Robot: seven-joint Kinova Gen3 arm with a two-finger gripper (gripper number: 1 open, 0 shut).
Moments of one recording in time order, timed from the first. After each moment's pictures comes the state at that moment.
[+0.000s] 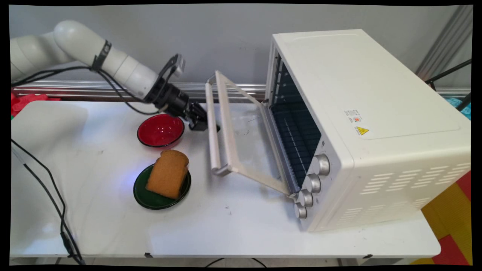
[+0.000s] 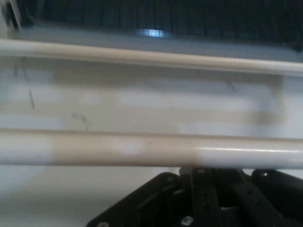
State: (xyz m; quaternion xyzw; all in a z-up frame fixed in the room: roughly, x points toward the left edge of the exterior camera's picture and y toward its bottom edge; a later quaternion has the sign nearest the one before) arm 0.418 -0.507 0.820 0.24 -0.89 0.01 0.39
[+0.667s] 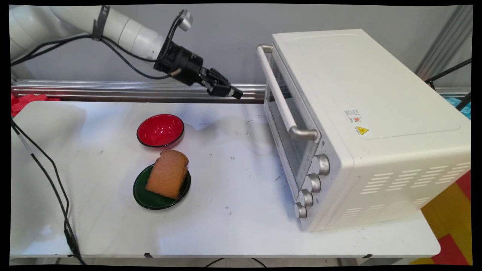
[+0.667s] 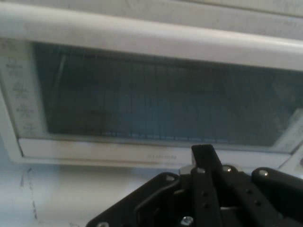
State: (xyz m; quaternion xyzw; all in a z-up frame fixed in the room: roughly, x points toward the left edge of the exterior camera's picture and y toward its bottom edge) arm 0.387 -0.527 0.893 0.23 -0.85 0.02 0.47
